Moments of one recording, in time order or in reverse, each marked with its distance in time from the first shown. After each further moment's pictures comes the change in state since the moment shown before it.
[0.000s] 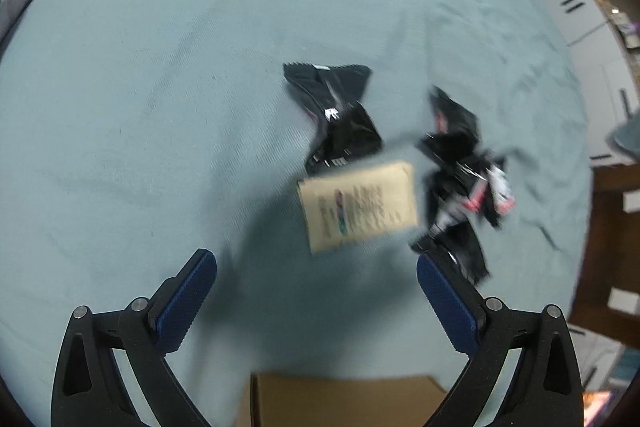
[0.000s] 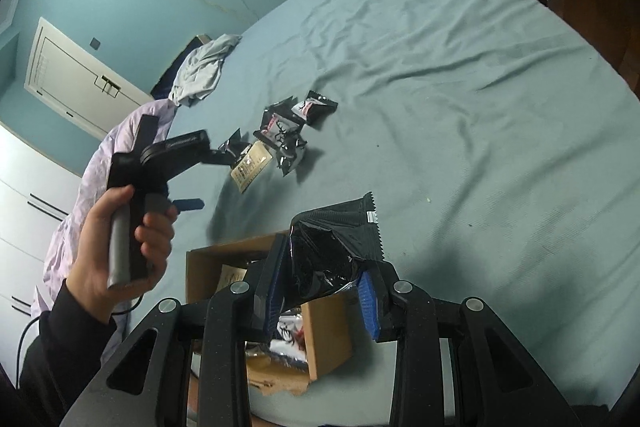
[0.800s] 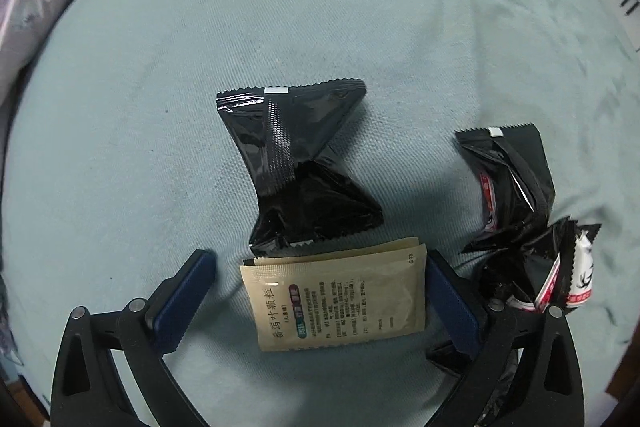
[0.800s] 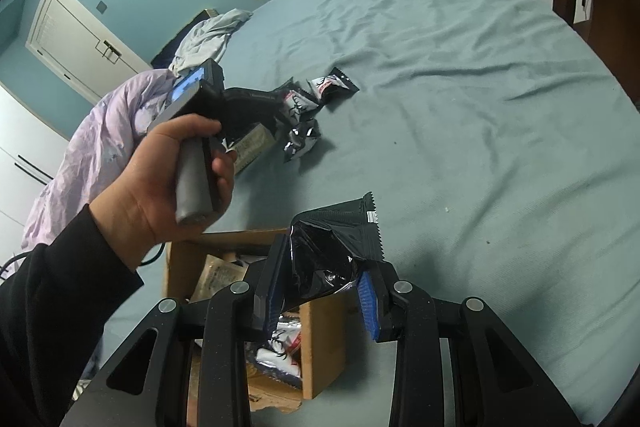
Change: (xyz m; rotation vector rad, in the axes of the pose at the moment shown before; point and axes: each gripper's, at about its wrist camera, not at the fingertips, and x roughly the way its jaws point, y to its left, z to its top) left arm 0.055 -0.057 0.008 -0.053 -0.072 0.265; right arm 0.031 0.026 0.000 -0.116 0.024 -0.060
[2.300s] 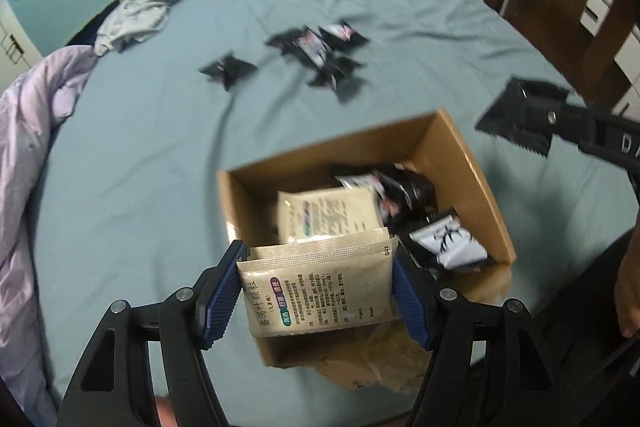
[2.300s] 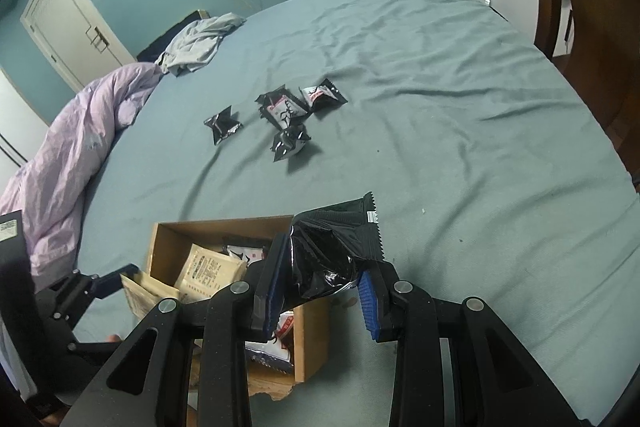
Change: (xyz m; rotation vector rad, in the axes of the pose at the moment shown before) left arm -0.135 0.084 -0.233 0.685 -0.315 -0.184; right arm -0.022 0.029 -0.021 -0.097 -0.056 -0.122
